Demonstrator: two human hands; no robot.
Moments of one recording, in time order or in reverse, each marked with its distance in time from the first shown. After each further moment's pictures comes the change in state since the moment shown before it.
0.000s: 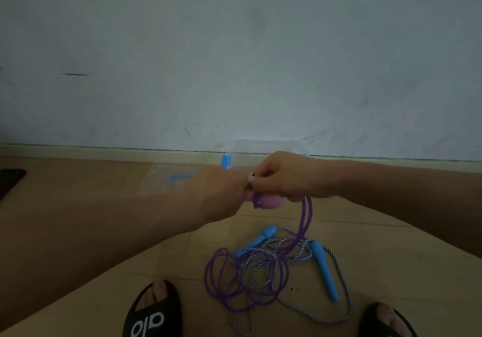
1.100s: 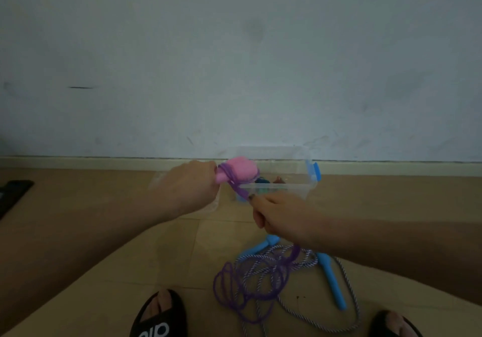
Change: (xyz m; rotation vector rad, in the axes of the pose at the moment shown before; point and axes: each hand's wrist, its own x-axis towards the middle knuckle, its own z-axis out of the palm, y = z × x) left_hand 0.000 -0.054 0.007 -0.297 0.070 -0.291; right_hand -0.026 -0.002 0.057 0.203 0.204 0.123
